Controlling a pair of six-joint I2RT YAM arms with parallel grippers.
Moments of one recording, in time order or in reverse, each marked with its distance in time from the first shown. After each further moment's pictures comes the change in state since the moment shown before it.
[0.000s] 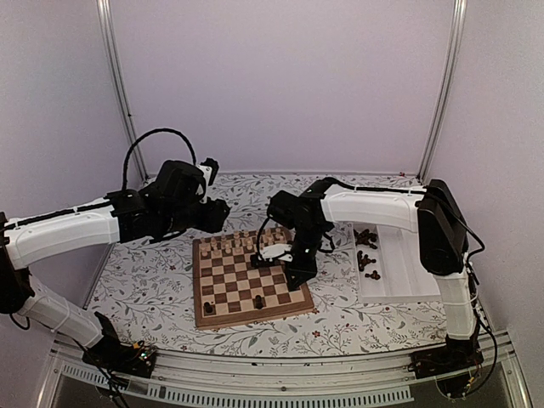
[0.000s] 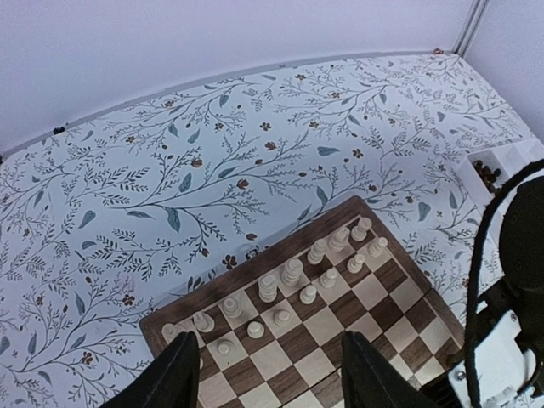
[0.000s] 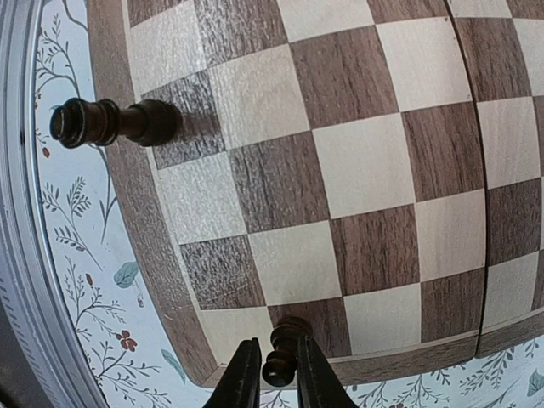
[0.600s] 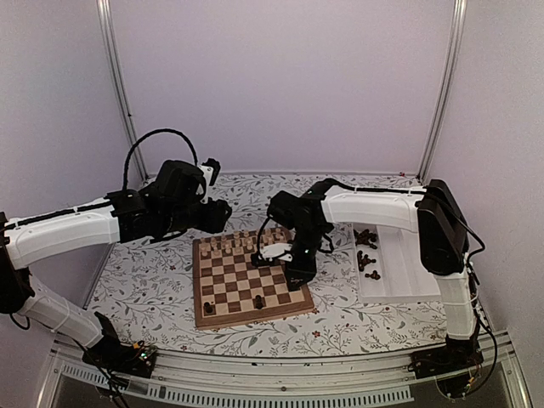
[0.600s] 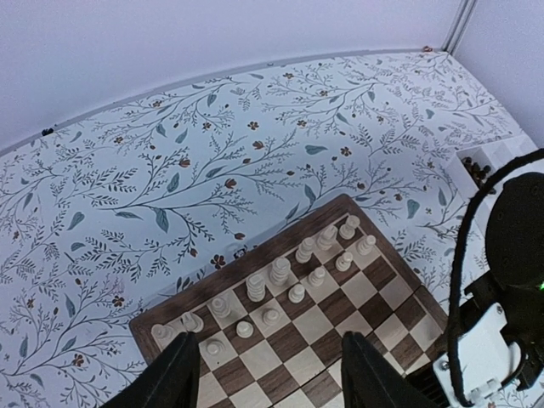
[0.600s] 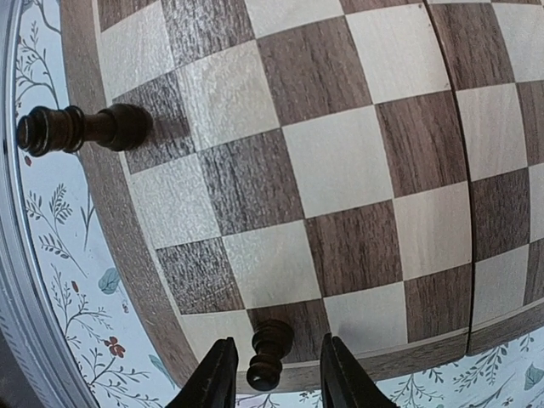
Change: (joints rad) left arm 0.000 0.001 0.000 0.007 0.035 0.000; right arm 0.000 -0.003 -0.014 0.035 0.041 0.023
